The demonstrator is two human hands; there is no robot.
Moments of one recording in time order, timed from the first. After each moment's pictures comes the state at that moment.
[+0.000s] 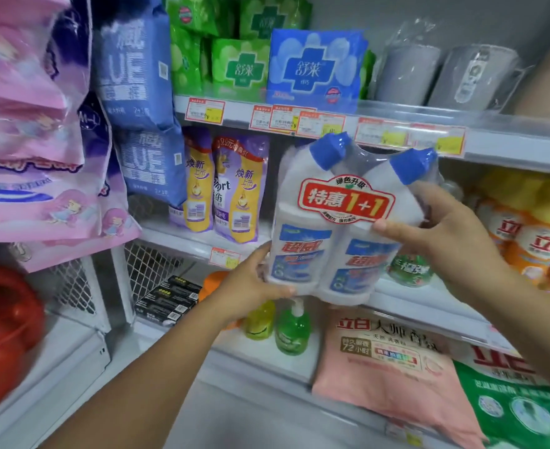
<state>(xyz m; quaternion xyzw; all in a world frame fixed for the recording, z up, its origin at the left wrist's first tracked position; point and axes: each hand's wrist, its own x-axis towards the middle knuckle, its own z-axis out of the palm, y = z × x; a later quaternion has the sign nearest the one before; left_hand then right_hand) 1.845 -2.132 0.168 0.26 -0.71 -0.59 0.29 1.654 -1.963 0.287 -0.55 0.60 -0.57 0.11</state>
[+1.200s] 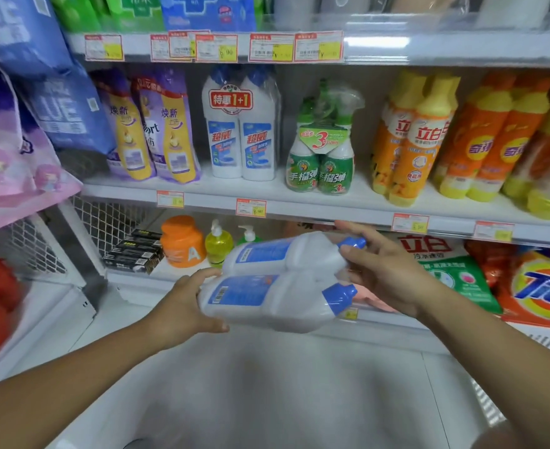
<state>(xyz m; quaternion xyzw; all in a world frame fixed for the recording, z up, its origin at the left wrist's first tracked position) 1.912 -2.022 0.095 0.36 -0.81 -0.44 0.12 1.640 -1.825 0.158 -0.33 0.53 -0.64 0.44</state>
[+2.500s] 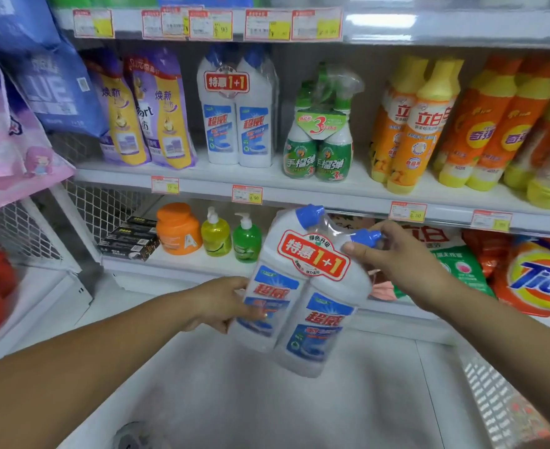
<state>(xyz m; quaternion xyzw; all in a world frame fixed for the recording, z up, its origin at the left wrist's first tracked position) 1.854 -1.993 0.097 0.38 -0.76 -0.52 -0.08 1.639 -1.803 0.165 -0.35 0.75 -0.50 0.26</state>
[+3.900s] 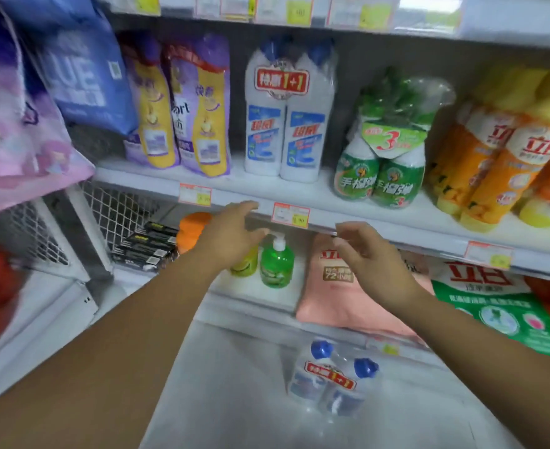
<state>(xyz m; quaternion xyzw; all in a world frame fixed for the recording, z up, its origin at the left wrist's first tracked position) 1.821 -2.141 0.121 0.38 -0.86 -0.27 0.22 1.651 -1.953 0.126 -0.46 0.75 -0.46 0.14</state>
